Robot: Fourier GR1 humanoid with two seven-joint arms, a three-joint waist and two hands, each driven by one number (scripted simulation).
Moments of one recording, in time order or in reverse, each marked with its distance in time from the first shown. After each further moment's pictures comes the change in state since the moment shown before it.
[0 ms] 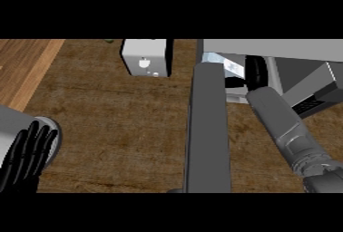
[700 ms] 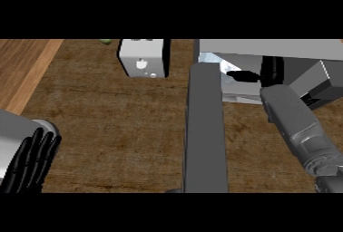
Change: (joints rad) left arm 0.051 -0.019 -0.051 -0.044 -0.046 0.002 0.001; right arm 0.019 -0.062 -0.069 -0.032 -0.050 -0.029 -0.064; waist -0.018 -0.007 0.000
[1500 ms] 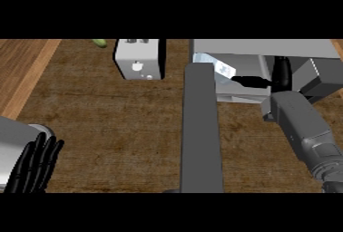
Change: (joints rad) left arm 0.041 -0.030 -0.035 -0.018 -0.034 0.014 -0.001; right arm 0.064 -0.032 -0.094 -0.028 -0.101 0.244 -0.116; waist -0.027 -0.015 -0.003
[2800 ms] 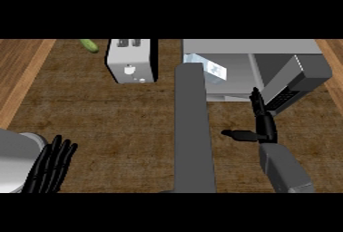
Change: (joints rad) left arm 0.024 -0.010 -0.076 0.007 -0.022 0.006 0.010; right arm 0.385 0.146 0.012 -0.131 -0.093 0.353 -0.134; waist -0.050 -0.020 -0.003
